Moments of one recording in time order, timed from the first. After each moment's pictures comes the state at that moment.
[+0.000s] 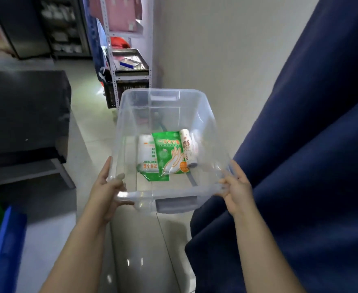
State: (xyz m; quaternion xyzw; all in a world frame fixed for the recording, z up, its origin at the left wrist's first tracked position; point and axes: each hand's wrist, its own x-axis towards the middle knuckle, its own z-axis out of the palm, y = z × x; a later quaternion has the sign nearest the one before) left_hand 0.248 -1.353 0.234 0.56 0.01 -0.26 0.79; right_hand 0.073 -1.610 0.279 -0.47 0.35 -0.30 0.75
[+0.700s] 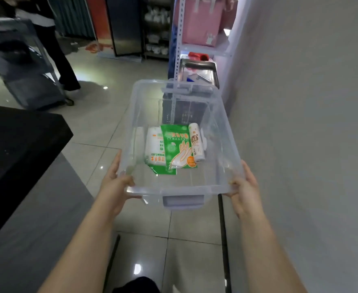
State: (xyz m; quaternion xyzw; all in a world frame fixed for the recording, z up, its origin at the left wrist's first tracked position) left_hand 0.593 -1.560 0.245 0.58 0.11 -0.09 0.80; right_hand 0.551 -1.868 0.254 -0.53 0.23 -0.12 0.81
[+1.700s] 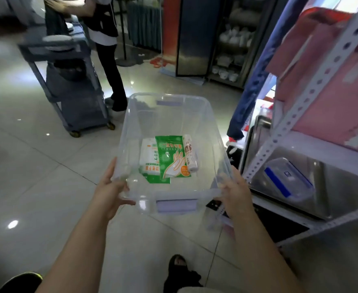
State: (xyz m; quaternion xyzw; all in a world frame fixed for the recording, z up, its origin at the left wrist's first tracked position) left_hand 1.319 -1.451 0.216 0.57 0.24 0.05 0.79; right_hand 1.398 -1.760 0.213 -0.63 0.11 0.07 0.77
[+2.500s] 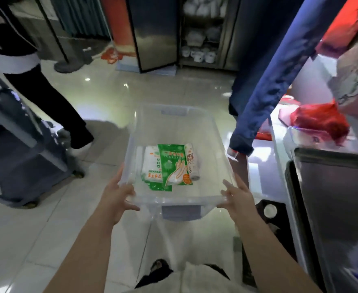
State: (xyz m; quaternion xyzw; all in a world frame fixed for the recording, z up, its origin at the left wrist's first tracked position) left_hand 1.945 -1.301 0.190 0.65 0.20 -0.14 0.72; right_hand 1.928 -1.619 0.160 -0.47 0.36 0.03 0.81
